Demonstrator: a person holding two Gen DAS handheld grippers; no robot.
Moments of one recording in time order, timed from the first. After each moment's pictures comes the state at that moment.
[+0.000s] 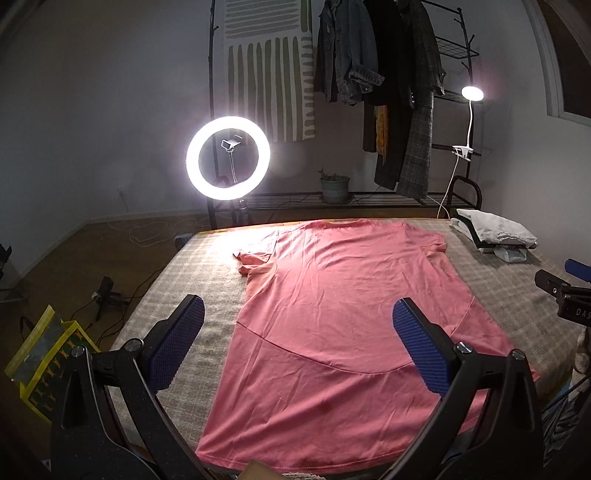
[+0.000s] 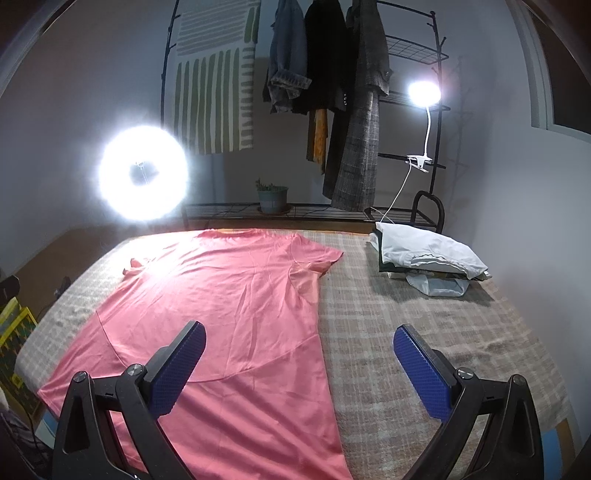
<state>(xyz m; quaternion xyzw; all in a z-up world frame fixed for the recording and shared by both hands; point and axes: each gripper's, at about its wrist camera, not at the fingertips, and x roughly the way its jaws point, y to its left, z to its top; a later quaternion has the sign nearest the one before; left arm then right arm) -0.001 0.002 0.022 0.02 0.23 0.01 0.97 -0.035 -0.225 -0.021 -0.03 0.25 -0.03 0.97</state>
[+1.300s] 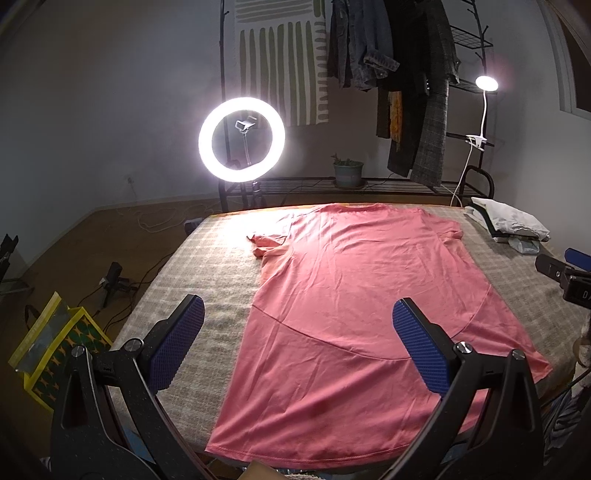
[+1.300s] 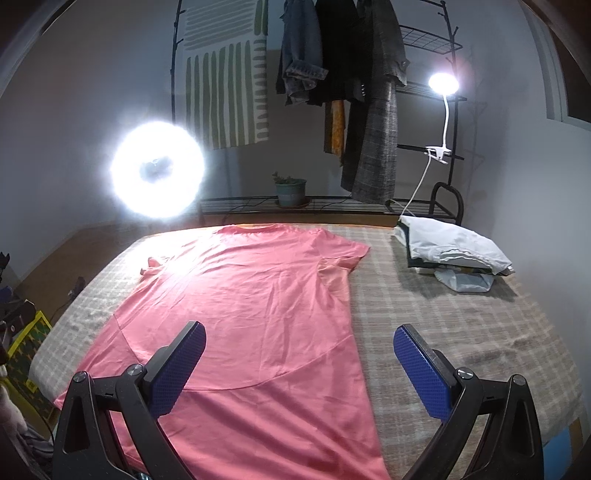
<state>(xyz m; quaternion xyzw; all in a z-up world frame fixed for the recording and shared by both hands) 0.003 0.025 0.003 0.02 0.26 0.03 0.96 -0.014 -0.197 -0.023 -0.01 0.27 0.00 0.96</state>
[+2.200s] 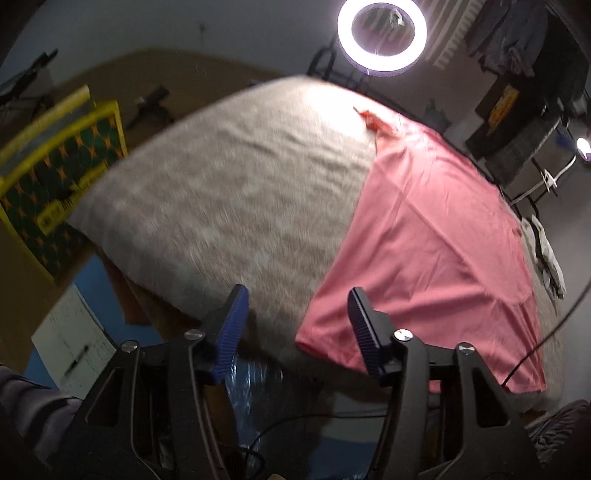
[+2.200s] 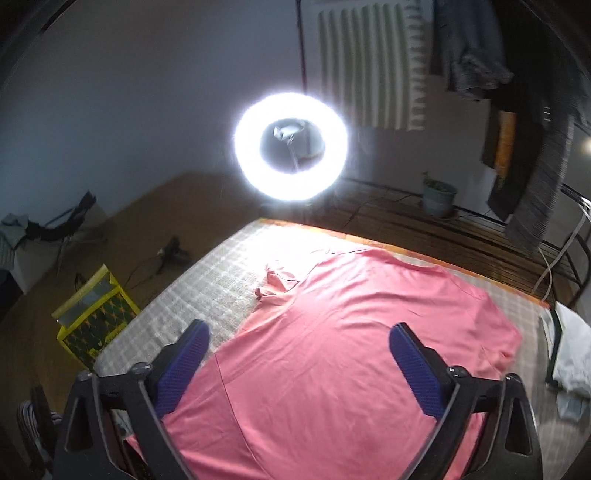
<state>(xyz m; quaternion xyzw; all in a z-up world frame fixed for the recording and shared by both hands) -0.030 0.165 -0.138 -0.22 0.43 0.10 0.87 0.165 -0.025 0.028 -0.08 0.35 0.24 0.90</state>
